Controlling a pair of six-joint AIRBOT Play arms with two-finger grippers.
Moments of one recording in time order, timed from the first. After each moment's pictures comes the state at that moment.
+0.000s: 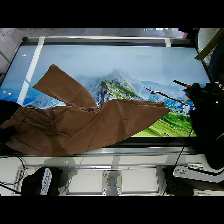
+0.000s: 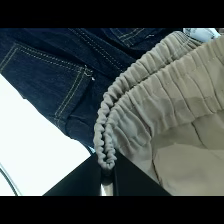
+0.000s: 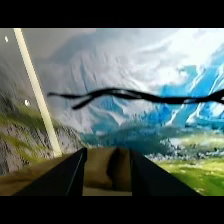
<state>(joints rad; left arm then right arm) 0.44 -0.55 0.63 2.01 -1.17 -1.82 -0.55 -1.39 1.05 -0.75 0.98 1.17</state>
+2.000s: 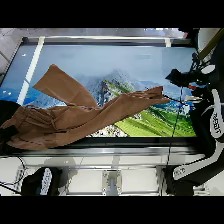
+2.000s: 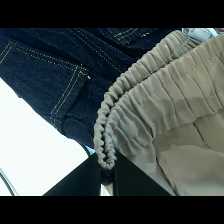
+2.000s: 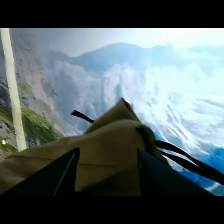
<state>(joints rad) 0.44 -0.55 0.63 2.00 -1.17 -1.82 -0.32 -1.71 1.55 -1.02 1.06 1.37</state>
